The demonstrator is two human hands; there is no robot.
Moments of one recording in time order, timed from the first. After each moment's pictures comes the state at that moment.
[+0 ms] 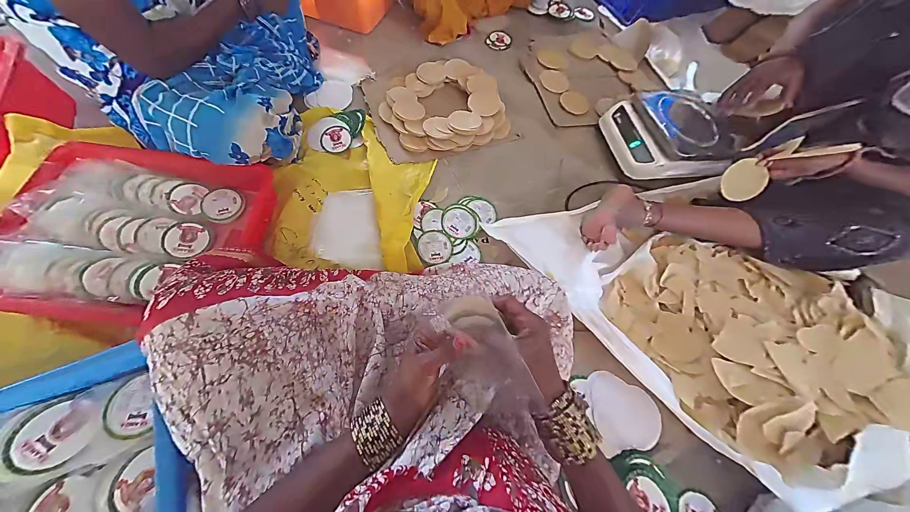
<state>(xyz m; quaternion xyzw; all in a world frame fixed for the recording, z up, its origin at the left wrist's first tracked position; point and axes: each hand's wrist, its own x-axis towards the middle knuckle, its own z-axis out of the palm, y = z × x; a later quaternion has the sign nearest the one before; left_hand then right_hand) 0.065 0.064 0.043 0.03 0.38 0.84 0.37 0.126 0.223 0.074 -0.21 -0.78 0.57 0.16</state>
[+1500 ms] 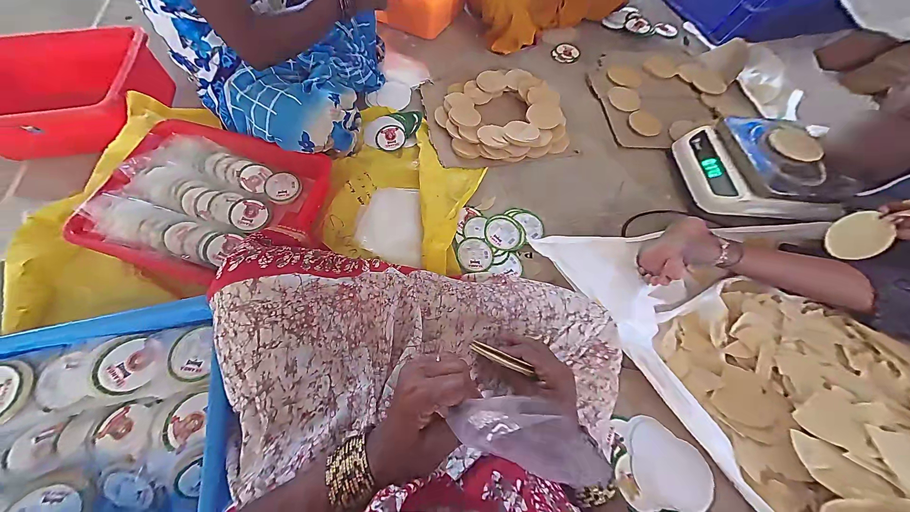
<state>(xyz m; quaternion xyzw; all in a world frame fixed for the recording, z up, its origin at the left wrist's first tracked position) 0.054 0.002 0.099 0.43 0.57 0.70 0.03 0.152 0.209 0.019 -0.12 -0.88 0.43 0.17</state>
